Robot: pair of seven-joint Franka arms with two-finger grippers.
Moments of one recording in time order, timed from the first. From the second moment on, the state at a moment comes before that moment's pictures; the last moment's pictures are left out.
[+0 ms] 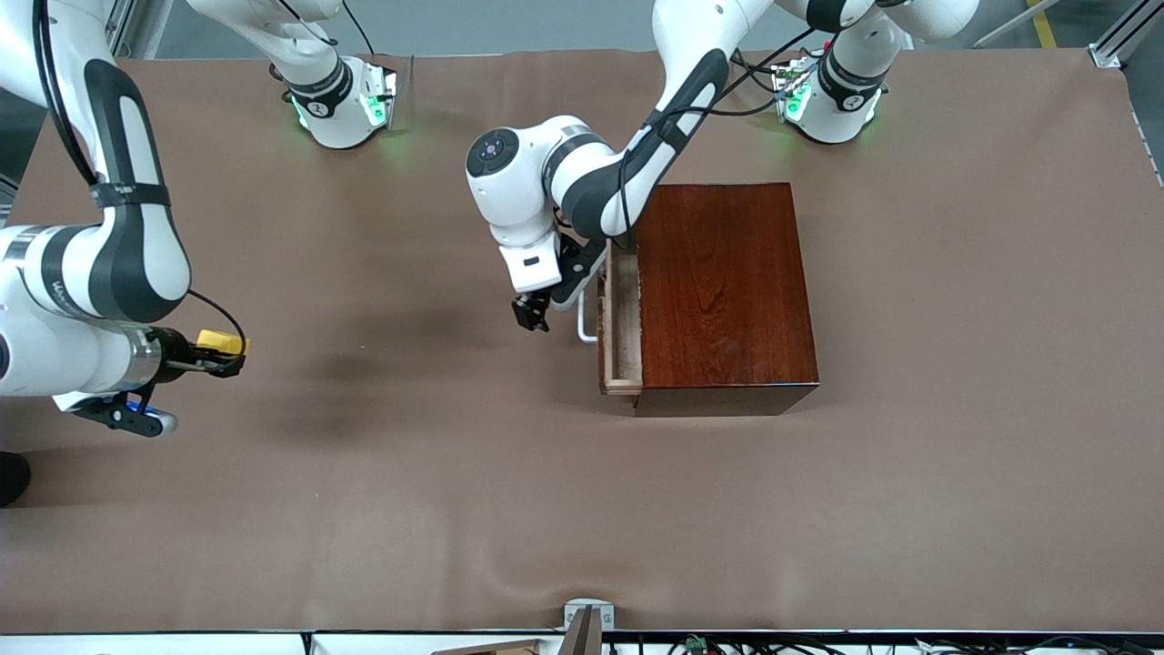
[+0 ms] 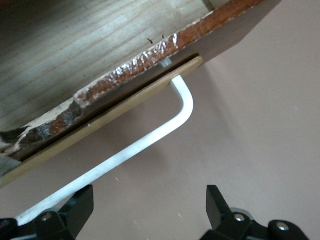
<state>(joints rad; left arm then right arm) -1.01 0.82 0.12 -1.20 0.17 1.96 -2.01 -0.07 0.44 0.00 -1.60 0.00 1.77 0.20</state>
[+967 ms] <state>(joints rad) -0.99 0.81 0.11 -1.20 0.17 1.84 -1.99 -0.19 0.44 0.00 -2.00 -0.02 2.33 -0.03</state>
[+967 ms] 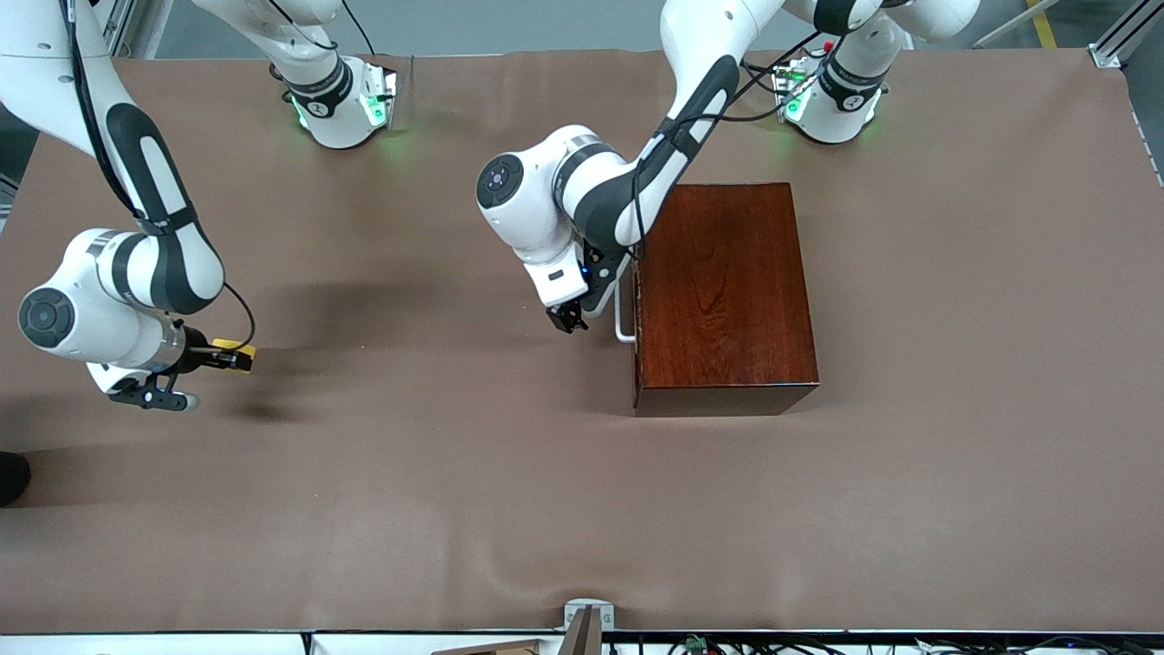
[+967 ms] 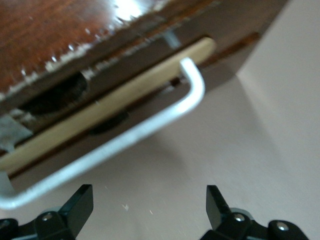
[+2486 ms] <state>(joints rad) -0.47 0.20 0.12 -1.39 0.10 1.82 -0.77 -0.19 0.46 0.00 -2.10 -0.02 2.47 -0.06</state>
